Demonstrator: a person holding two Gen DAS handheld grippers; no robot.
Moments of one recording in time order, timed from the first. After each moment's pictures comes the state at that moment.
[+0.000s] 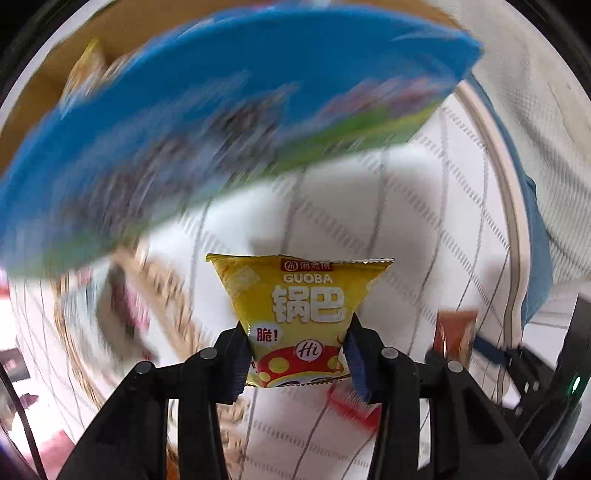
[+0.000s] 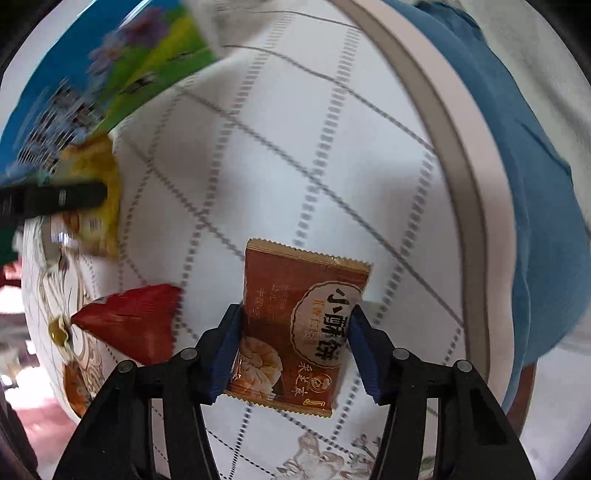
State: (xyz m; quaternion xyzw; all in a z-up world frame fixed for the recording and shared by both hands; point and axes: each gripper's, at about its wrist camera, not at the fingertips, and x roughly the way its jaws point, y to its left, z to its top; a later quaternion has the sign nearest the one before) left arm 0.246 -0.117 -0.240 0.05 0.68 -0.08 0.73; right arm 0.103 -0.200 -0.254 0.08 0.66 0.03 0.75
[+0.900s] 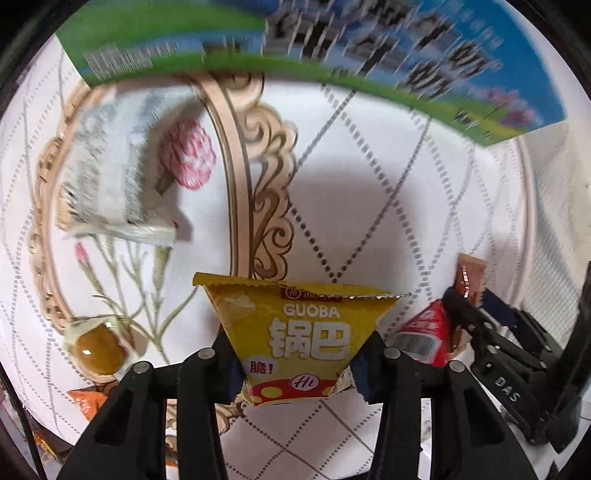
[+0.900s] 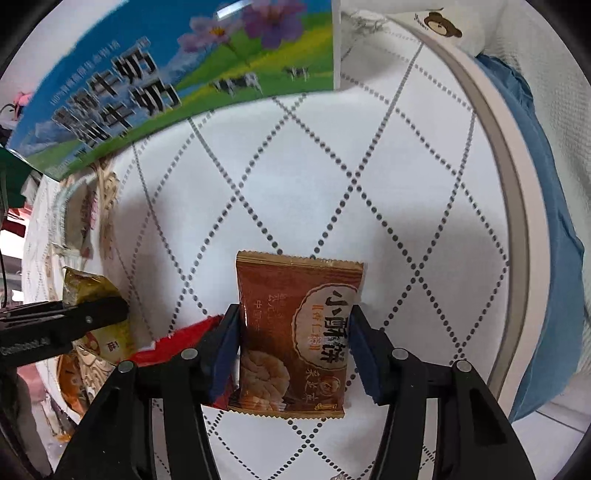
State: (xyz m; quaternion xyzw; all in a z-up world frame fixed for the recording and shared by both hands) left arm 0.191 -0.053 -0.252 -0.13 0.69 -0.03 0.71; right arm 0.134 -0.156 -0.230 0.04 0.64 0.08 0.76
